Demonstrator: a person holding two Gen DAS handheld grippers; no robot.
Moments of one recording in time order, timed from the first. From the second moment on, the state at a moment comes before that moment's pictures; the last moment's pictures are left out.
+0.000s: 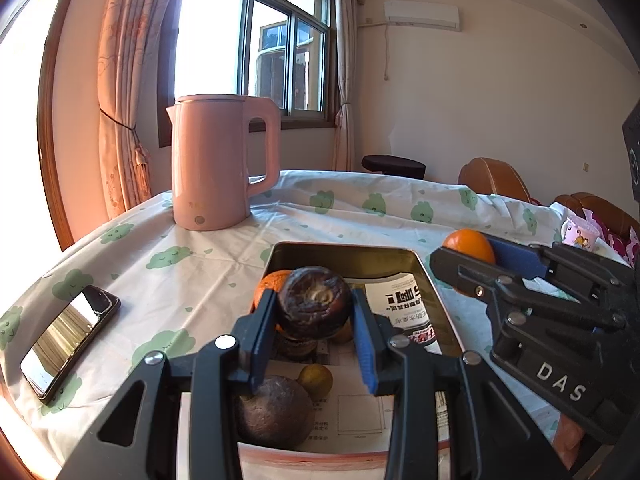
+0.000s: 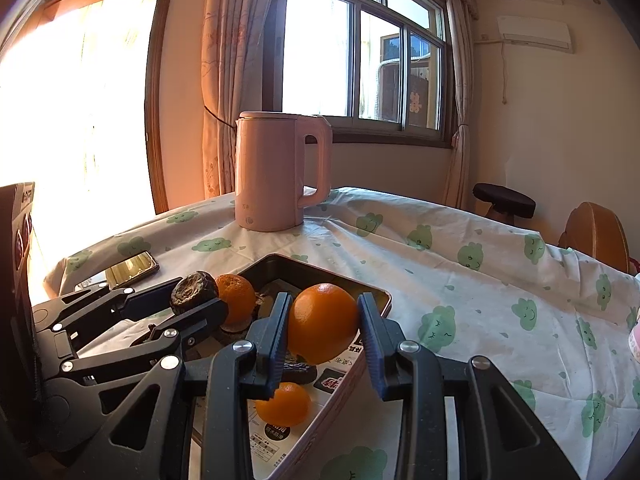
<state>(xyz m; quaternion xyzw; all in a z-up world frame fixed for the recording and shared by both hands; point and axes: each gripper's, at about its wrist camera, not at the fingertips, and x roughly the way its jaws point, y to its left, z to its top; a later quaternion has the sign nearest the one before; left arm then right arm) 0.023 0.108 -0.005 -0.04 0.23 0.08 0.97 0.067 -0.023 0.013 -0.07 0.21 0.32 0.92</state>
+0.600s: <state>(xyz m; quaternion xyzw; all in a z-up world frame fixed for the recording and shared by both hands) 0.022 0.109 -0.012 -0.04 0.24 0.08 0.97 0.073 -0.016 0.005 -0.07 0.23 0.32 0.92</state>
